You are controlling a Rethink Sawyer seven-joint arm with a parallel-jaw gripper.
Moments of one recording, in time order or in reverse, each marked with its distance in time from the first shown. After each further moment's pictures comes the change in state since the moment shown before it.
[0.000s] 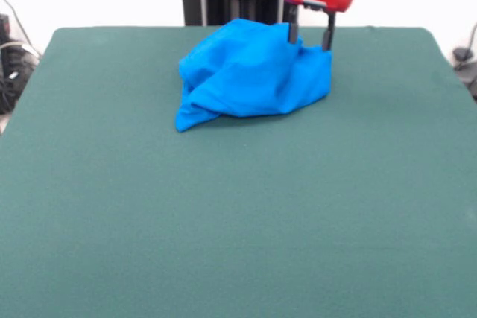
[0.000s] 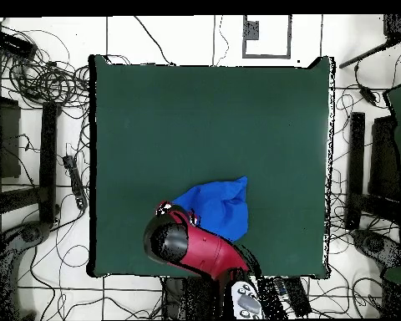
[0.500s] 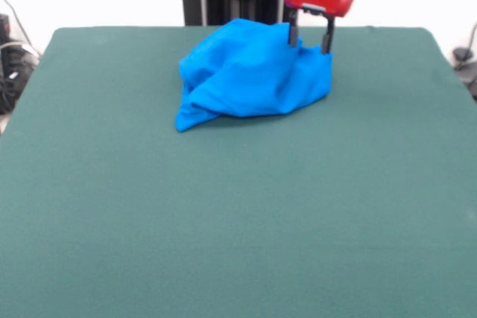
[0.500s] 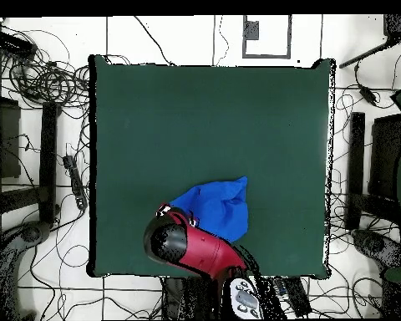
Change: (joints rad) arm 0.005 0.026 0.000 0.001 0.000 0.000 0.001
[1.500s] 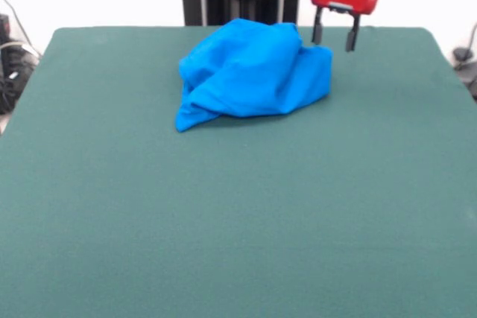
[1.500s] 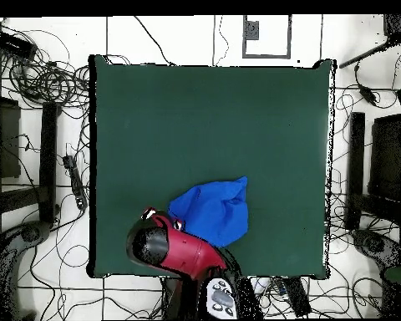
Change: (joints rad) arm 0.079 0.013 0.000 0.008 0.047 -0.005 0.004
